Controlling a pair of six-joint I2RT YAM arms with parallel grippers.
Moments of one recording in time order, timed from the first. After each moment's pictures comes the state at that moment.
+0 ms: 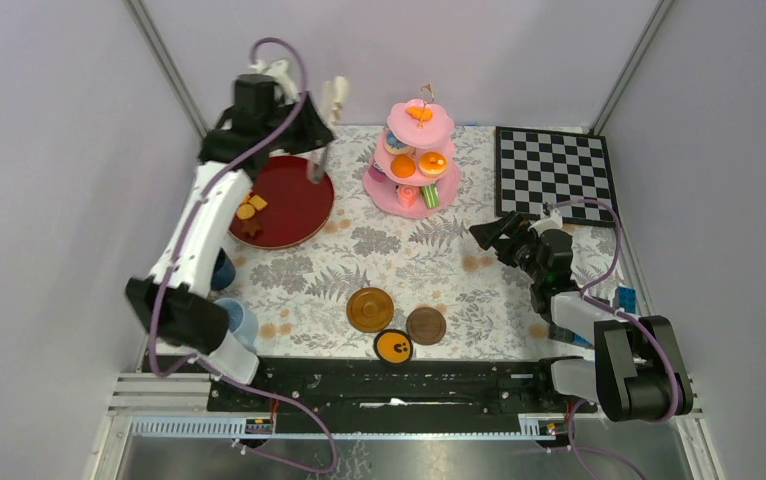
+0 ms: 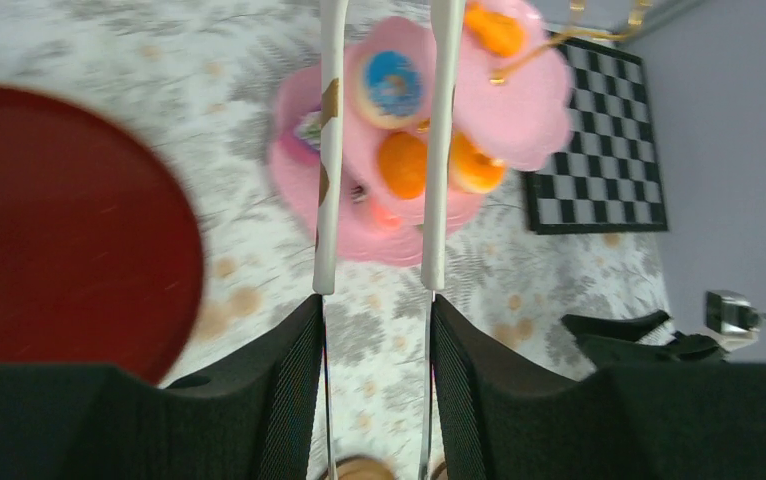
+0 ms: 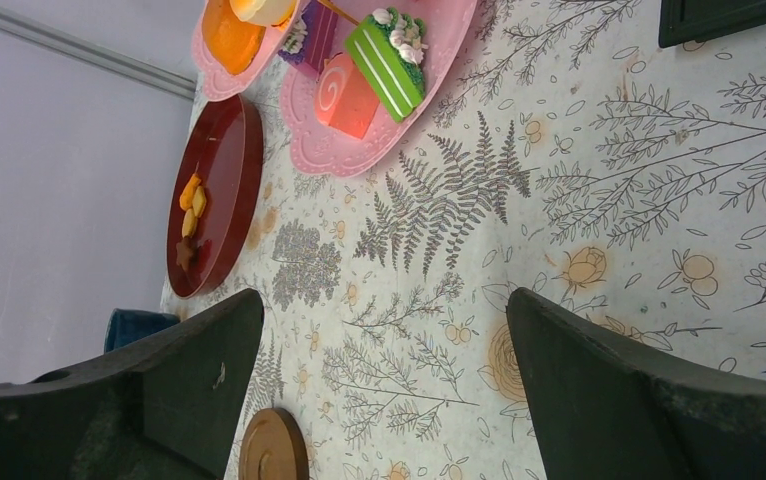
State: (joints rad) left arm -0.29 1.64 1.81 -0.66 0.21 -0.44; right arm 0.09 1.25 0.31 0.65 -0.33 0.80
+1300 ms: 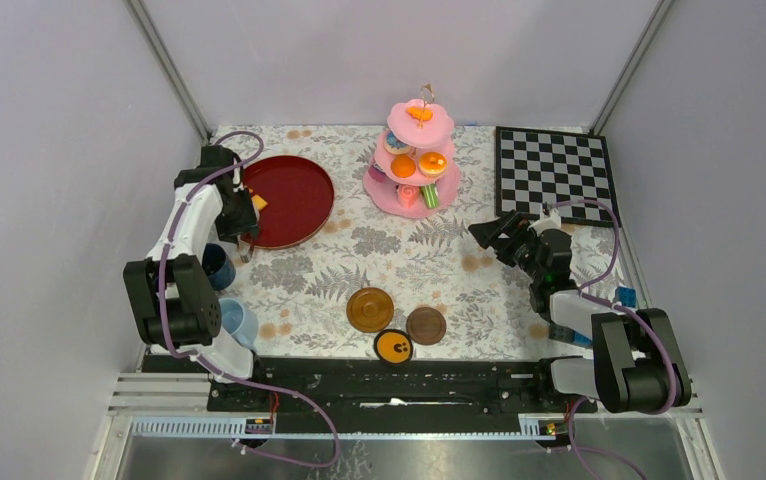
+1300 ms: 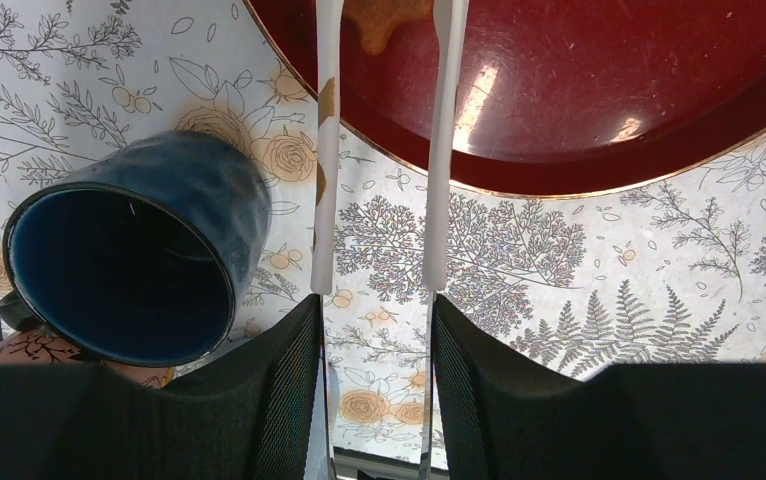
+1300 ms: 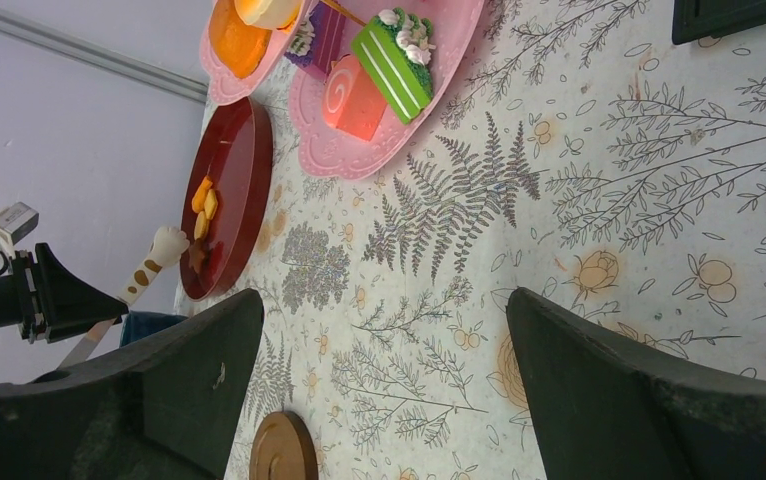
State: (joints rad) left arm 0.12 1.60 1.33 -0.95 -0.06 -0.21; right arm 0.09 1.29 0.31 0.70 -0.34 0.83
